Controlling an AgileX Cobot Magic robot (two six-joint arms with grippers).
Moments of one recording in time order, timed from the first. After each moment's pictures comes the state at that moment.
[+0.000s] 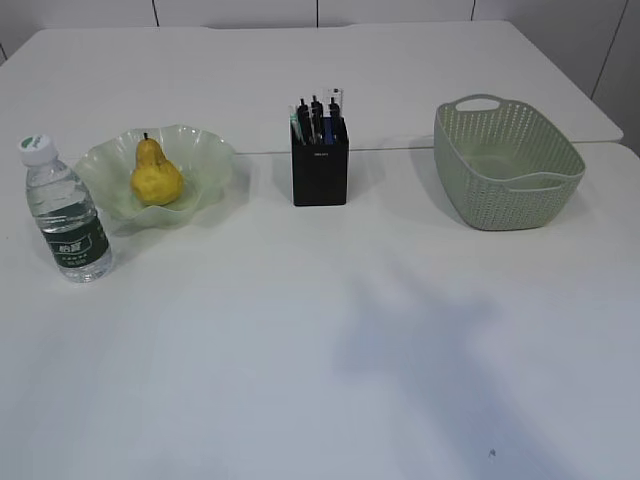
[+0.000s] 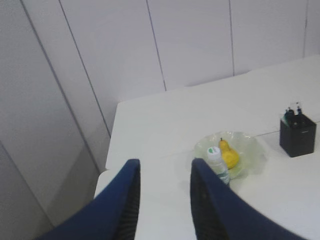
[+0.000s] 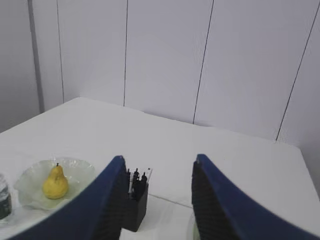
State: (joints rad) left arm -0.15 0.29 -1.41 0.17 1.27 0.11; right arm 0.48 0.75 -1.03 -0.47 0.44 0.30
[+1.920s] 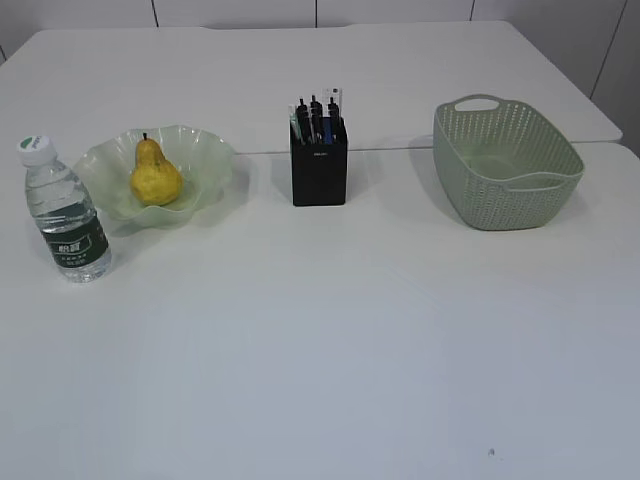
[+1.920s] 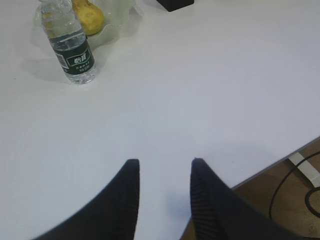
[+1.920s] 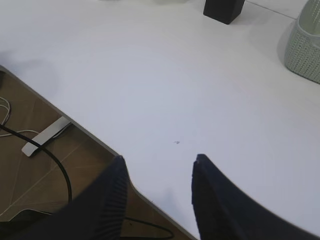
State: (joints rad) left arm -0.14 0.00 -0.51 -0.21 1.13 0.23; right arm 0.48 -0.02 -0.50 0.12 1.15 -0.21
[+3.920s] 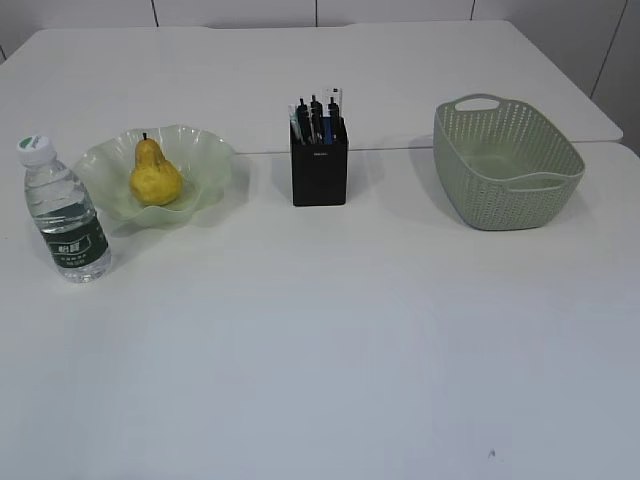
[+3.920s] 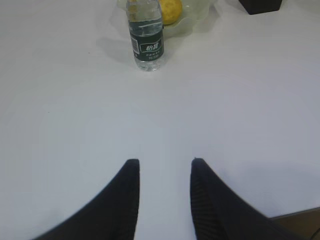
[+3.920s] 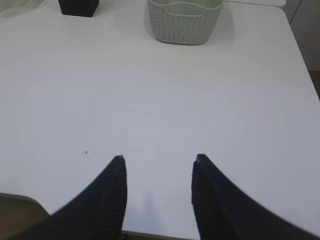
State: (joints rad) left arm 0.16 0.00 -0.51 -0.22 1.13 0.22; right arm -0.06 -0.02 -0.50 0.12 1.15 -0.21
